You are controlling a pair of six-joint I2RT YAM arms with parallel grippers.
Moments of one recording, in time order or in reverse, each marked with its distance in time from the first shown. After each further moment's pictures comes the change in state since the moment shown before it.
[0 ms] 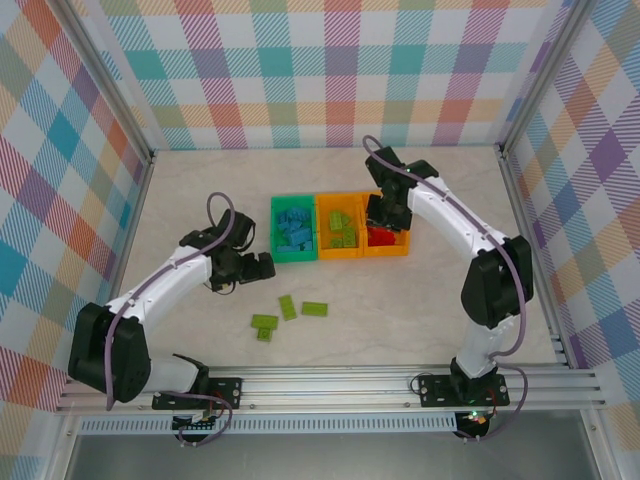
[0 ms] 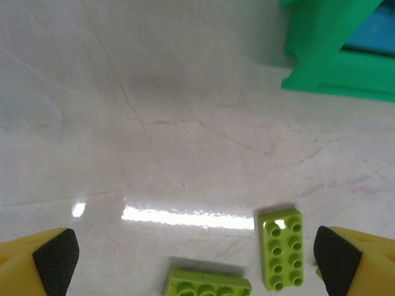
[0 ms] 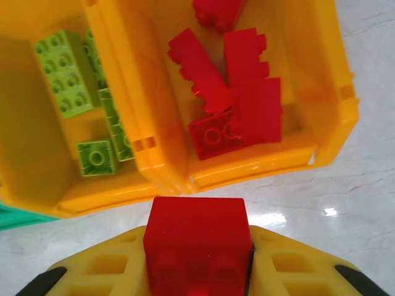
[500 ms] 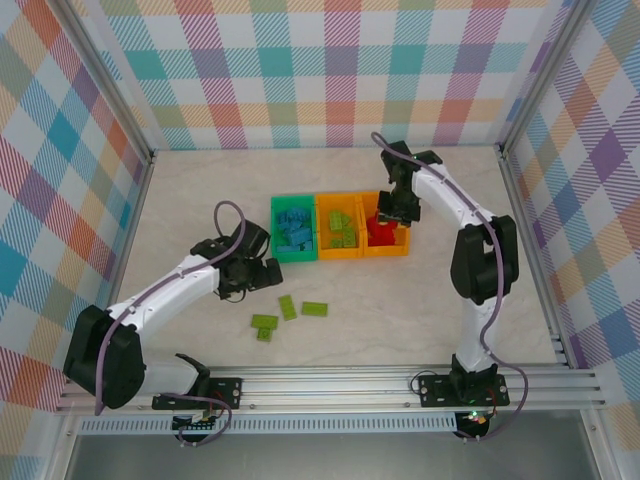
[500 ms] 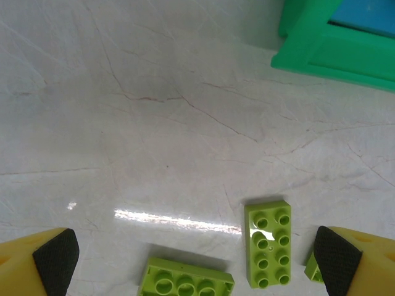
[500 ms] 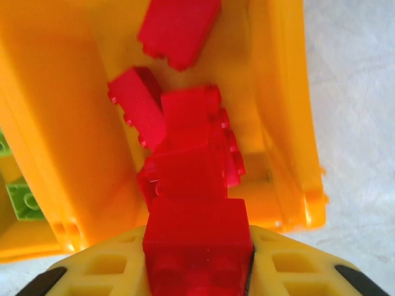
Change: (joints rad) left arm -0.135 -0.014 -0.025 0.017 -0.096 -0.173; right arm -0.140 0.198 0.137 -0.029 -0.067 -0.185
